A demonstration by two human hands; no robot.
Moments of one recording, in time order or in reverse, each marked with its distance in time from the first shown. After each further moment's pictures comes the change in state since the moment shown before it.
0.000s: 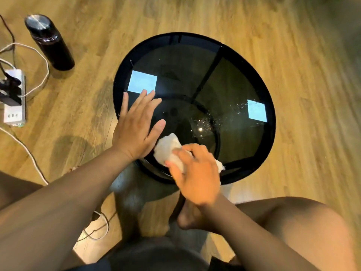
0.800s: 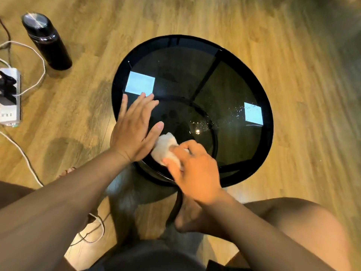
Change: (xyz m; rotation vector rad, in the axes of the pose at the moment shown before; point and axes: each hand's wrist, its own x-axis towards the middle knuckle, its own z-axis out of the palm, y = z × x) left_hand -0.001 0.001 -0.001 -0.052 0.009 -0.003; right_hand 0.014 -0.001 -0.011 -0.030 -0.089 -0.020
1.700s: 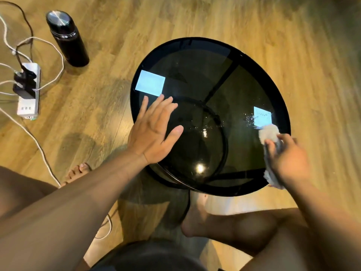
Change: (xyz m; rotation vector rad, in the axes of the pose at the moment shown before) left_hand -0.001 -0.003 0.004 -0.040 0.007 -0.005; right_hand 0.010 0.175 -0.051 -0.176 0.045 0.636
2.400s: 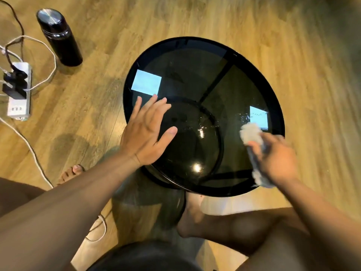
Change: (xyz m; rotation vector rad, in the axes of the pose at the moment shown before) left_hand 0.000 0.002 -0.003 -0.018 0.016 0.012; right_hand -0.001 -0.006 -0.001 -0.005 -0.048 -0.139
